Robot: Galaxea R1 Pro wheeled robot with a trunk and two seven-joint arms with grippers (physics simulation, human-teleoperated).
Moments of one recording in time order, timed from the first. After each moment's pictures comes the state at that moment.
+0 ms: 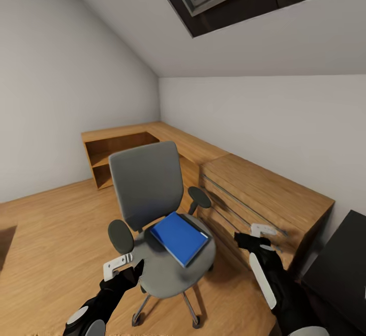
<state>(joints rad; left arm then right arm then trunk) -0.01 0.05 -0.23 -1.61 0.62 0.36 0.38 -0.42 0.01 0.05 -1.18 -0.22 0.53 -0.34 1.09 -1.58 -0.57</state>
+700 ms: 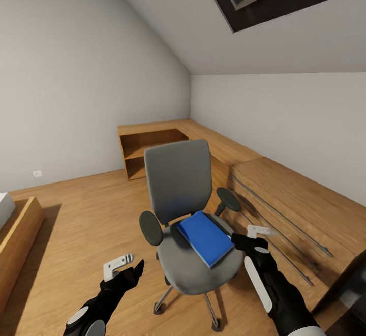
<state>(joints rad) -0.01 0.05 -0.23 -1.61 0.62 0.36 0.38 -0.42 0.01 0.11 -1.15 -0.22 0.48 -0.38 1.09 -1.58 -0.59</state>
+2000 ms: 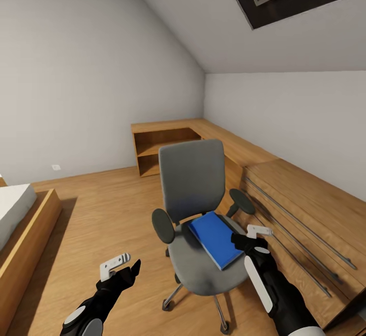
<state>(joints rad) -0.01 0.05 -0.21 -1.60 0.62 0.36 0.38 -0.42 0.01 0.11 -1.15 -0.23 0.48 -0.38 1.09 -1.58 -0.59</state>
